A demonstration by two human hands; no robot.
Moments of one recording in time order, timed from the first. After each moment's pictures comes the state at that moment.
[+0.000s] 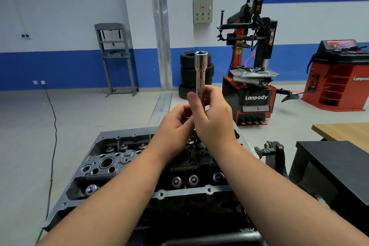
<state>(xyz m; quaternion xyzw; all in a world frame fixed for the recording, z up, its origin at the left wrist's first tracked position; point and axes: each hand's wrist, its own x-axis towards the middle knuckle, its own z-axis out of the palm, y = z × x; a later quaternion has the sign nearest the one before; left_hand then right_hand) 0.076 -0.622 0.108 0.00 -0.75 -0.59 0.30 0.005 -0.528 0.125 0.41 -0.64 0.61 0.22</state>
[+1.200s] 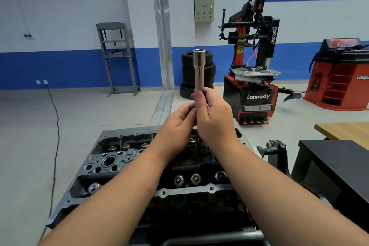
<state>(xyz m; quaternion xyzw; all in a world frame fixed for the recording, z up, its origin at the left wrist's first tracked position) 0.076 -0.619 0.109 0.00 -0.73 -0.61 0.29 0.007 -0.529 0.125 0.43 -0.65 0.59 0.21</state>
